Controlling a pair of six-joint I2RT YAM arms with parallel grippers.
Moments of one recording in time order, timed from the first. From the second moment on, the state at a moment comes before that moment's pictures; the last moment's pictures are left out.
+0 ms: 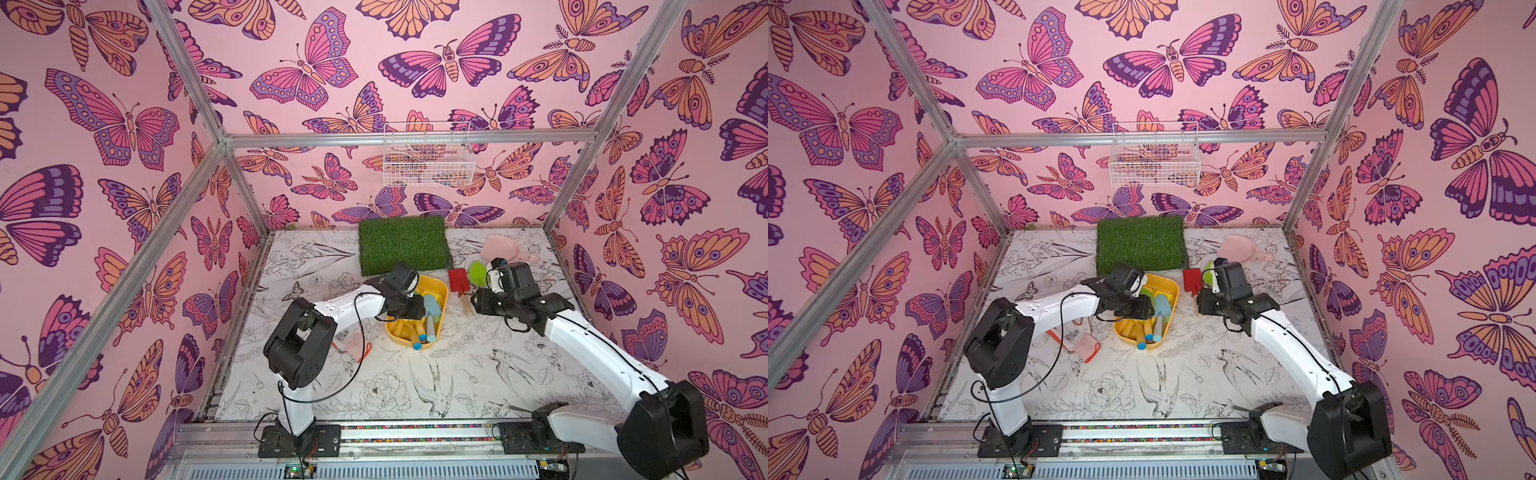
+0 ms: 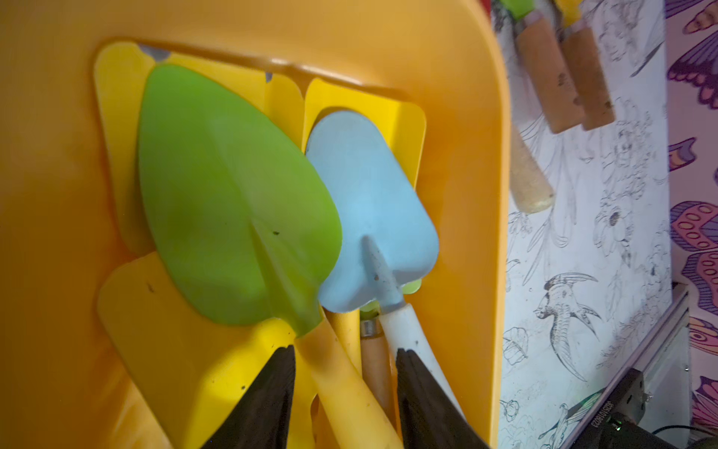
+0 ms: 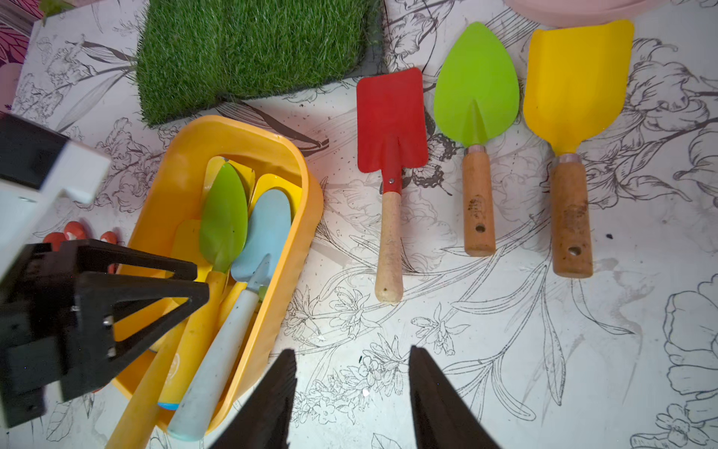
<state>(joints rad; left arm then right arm) -0.68 1.88 1.28 -0.45 0.25 -0.49 0.41 1.22 0.92 -0.55 -0.07 0.37</state>
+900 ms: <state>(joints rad) -0.71 1.93 1.31 -0.52 0.22 -0.54 0.41 1.17 0.92 -0.55 -0.10 0.37</state>
